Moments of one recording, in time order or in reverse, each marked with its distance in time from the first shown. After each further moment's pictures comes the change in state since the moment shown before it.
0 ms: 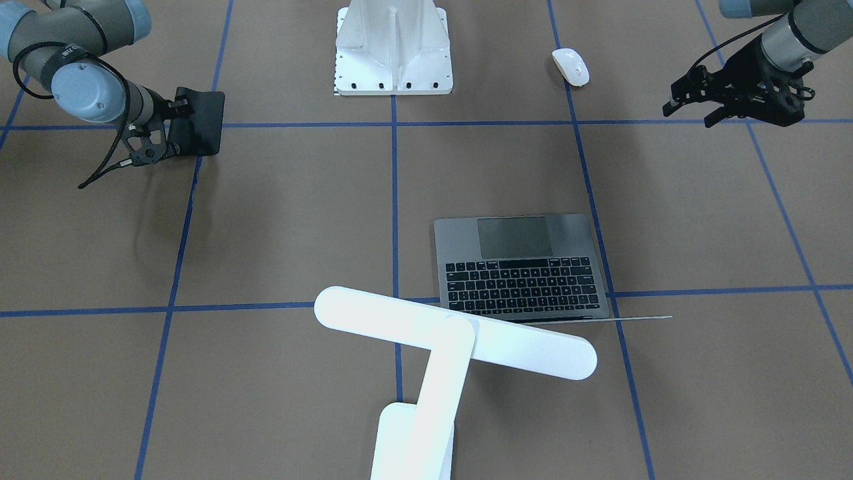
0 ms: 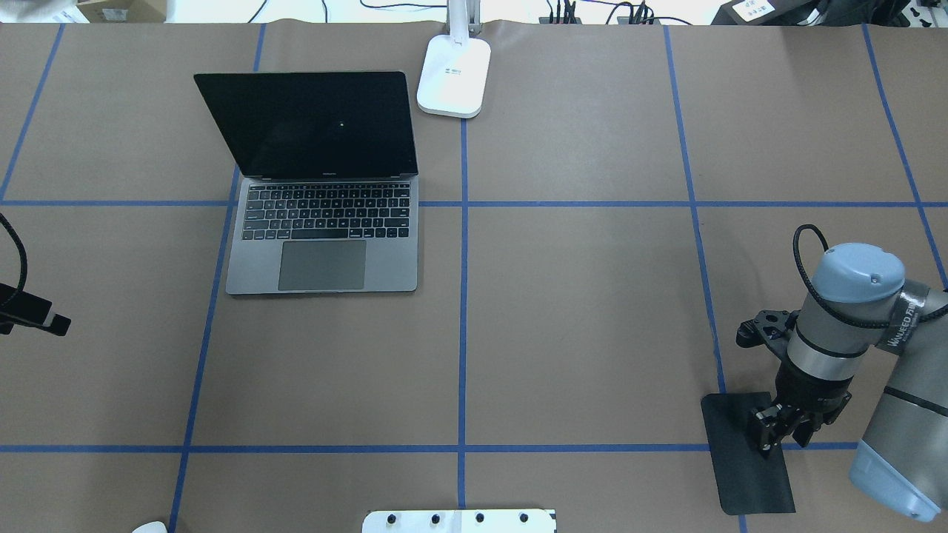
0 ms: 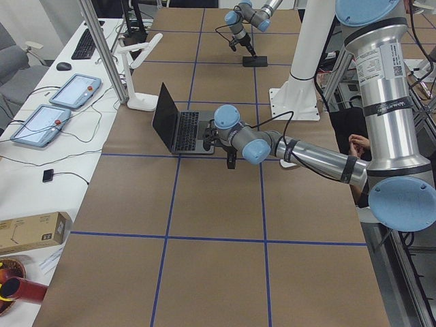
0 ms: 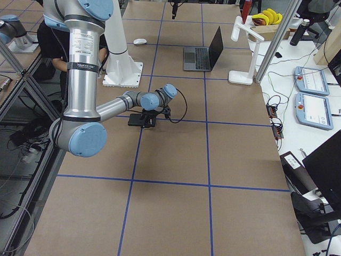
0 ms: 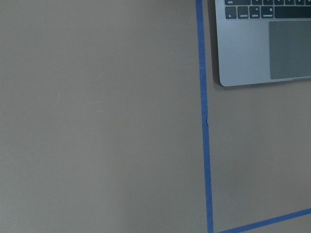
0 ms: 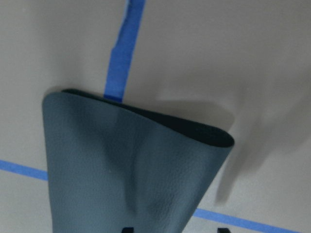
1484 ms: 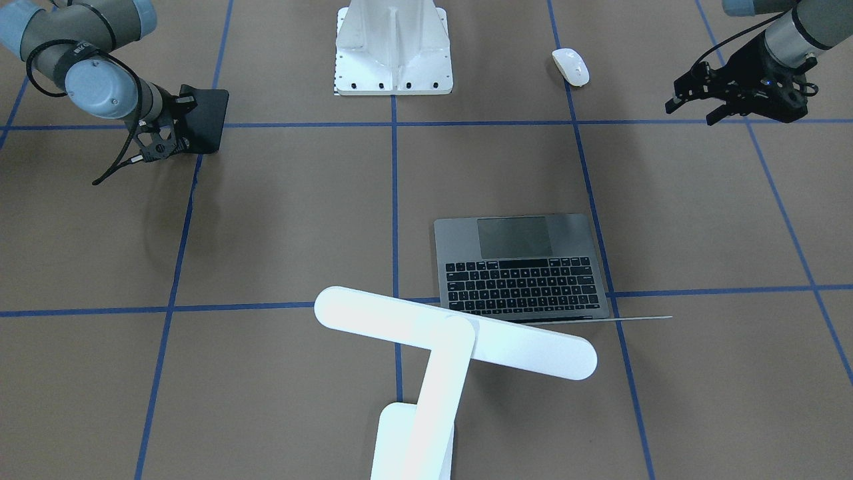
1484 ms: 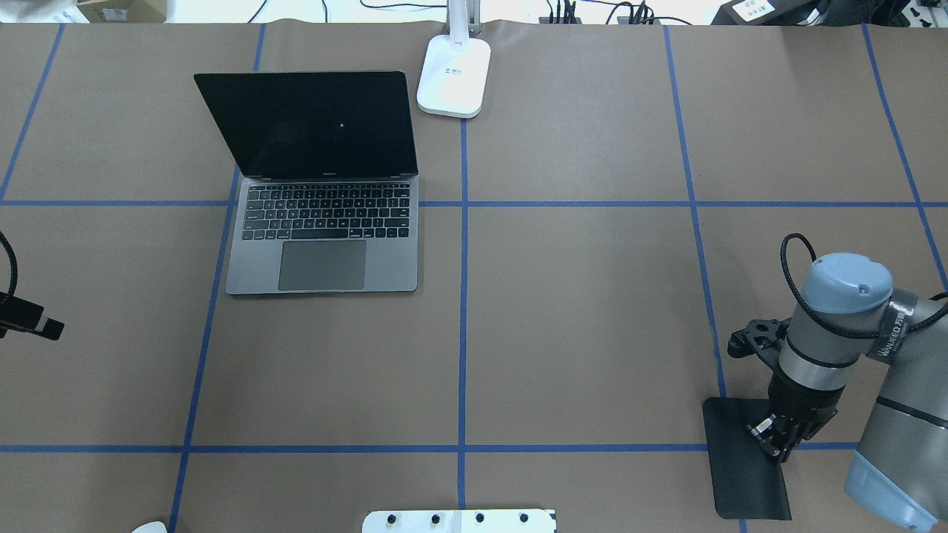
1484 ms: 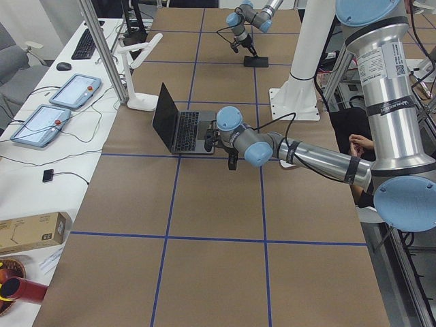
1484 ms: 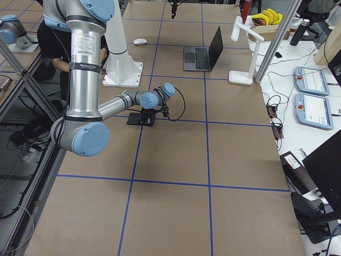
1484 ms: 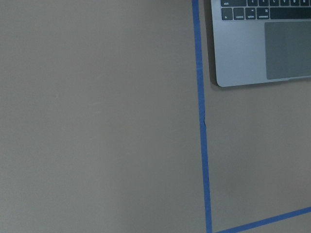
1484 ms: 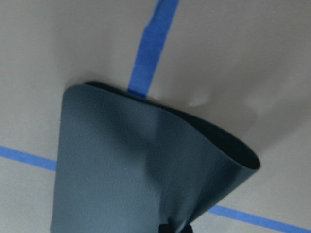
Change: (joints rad) left arm -0.003 0.025 0.000 -0.039 -0.002 -0.001; right arm -0.031 0.003 0.014 -0.002 -0.014 -0.004
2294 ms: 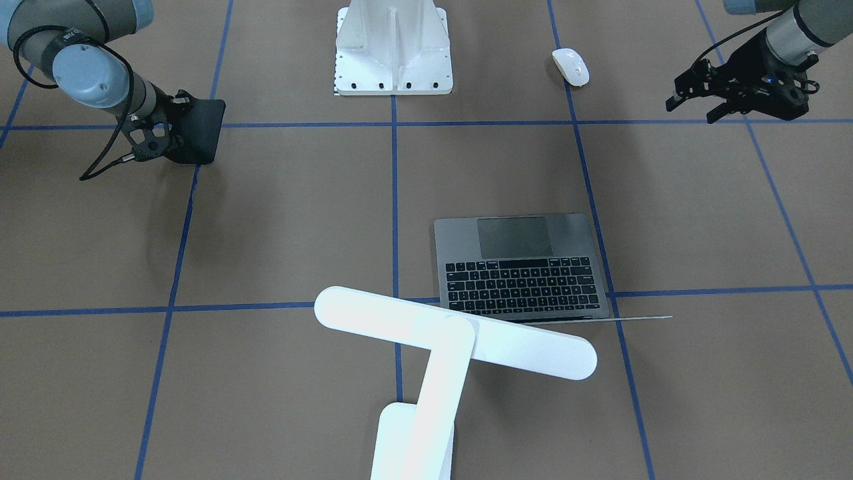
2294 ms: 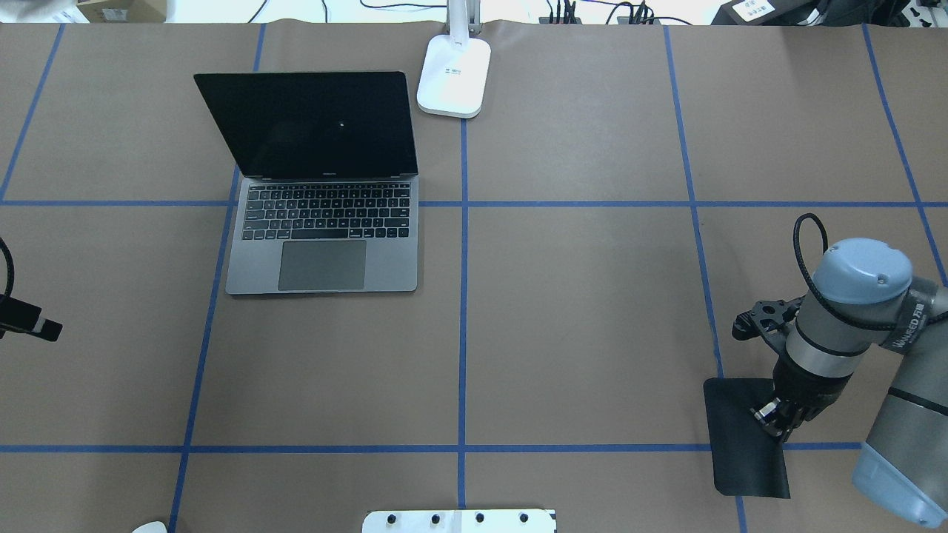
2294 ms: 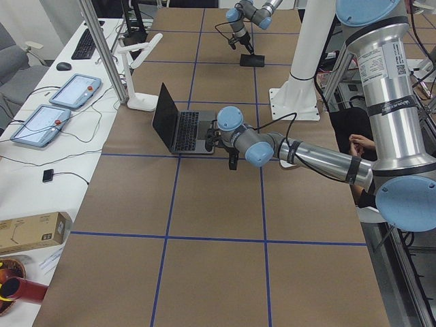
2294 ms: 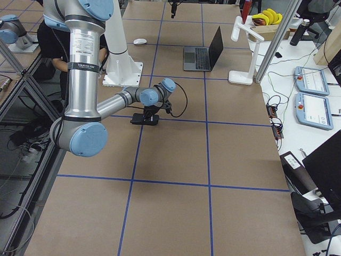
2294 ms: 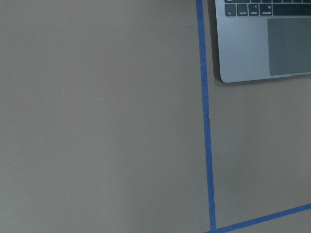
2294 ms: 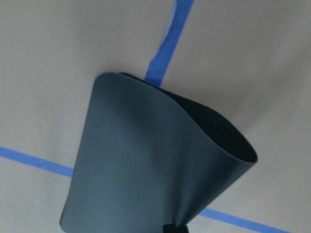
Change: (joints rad) left arm -0.002 0.005 -0.007 -0.003 -0.007 -0.002; right arm 0.041 -0.001 0.050 0.000 -0.062 0.001
